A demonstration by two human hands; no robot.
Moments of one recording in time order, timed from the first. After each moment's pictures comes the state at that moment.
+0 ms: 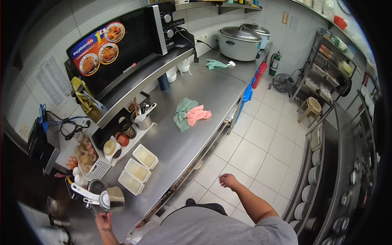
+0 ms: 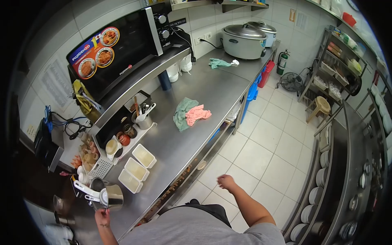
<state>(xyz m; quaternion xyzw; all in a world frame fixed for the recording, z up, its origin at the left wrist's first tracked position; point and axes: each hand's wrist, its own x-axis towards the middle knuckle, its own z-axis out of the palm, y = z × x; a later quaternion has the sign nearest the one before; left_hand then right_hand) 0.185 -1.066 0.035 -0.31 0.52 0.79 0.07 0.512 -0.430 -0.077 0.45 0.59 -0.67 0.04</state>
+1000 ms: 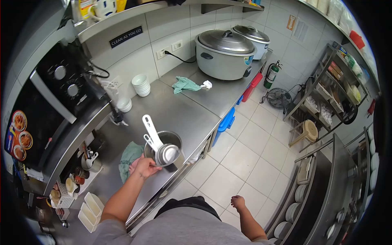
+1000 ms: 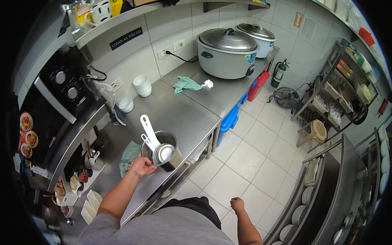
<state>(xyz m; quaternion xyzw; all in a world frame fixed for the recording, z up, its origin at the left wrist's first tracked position) 0.157 -0.192 0.069 -0.09 0.57 0.67 0.47 0.640 -0.013 -0.141 0.63 0.50 -0.59 -0.01</state>
